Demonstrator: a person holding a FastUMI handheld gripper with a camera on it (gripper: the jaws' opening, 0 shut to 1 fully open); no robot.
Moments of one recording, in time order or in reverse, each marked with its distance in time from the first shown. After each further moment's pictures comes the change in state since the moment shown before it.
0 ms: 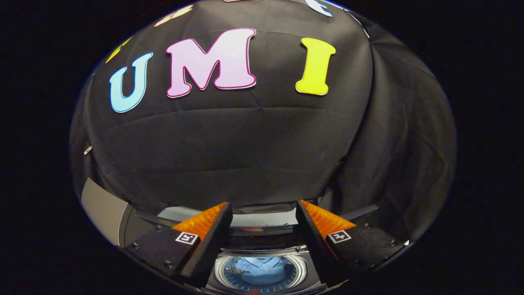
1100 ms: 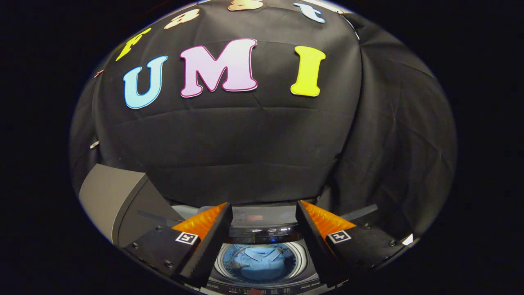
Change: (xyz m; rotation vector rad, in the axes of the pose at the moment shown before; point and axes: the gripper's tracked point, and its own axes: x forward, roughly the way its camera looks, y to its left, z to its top) arm -0.070 -0.008 -0.052 0.006 -0.060 0.013
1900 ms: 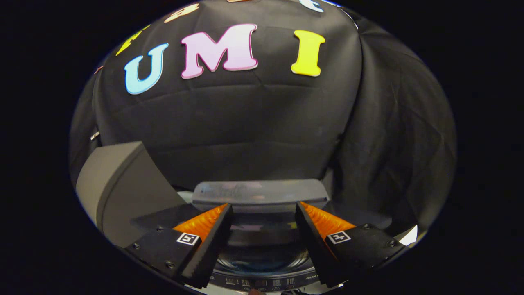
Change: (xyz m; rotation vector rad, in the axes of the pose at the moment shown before) arm 0.004 -0.004 -0.093 0.001 0.166 0.010
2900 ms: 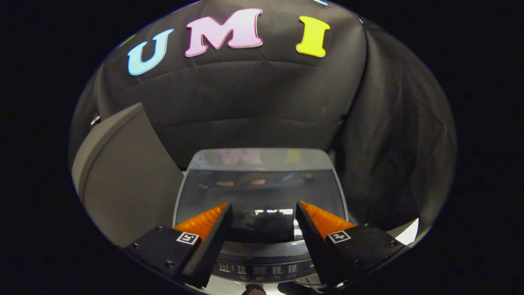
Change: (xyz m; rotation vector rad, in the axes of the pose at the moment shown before) arm -0.021 0.003 -0.012 -0.043 0.025 0.008
